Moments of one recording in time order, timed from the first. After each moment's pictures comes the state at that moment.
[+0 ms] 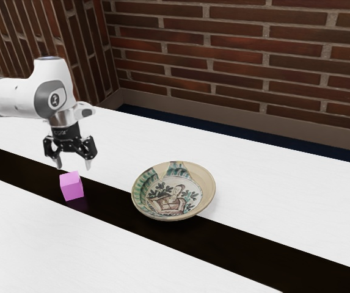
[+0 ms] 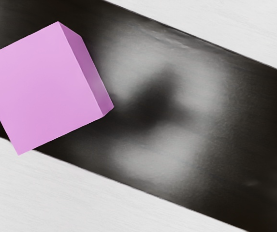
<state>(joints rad) 0.09 0.18 0.16 -1.95 -0.02 2.01 -0.14</state>
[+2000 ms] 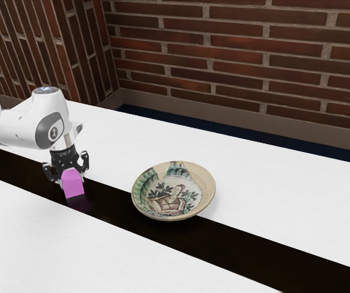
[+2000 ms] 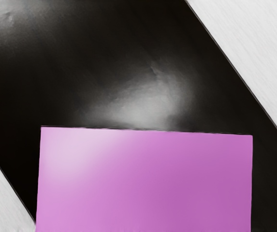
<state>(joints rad) 0.26 0.33 0.05 -2.01 0.06 2.33 -0.70</state>
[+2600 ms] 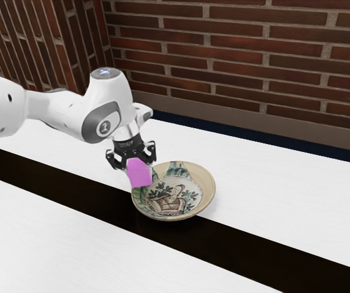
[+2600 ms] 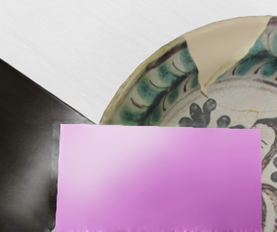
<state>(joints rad) -0.15 0.18 0.05 -2.02 0.05 2.33 -0.72</state>
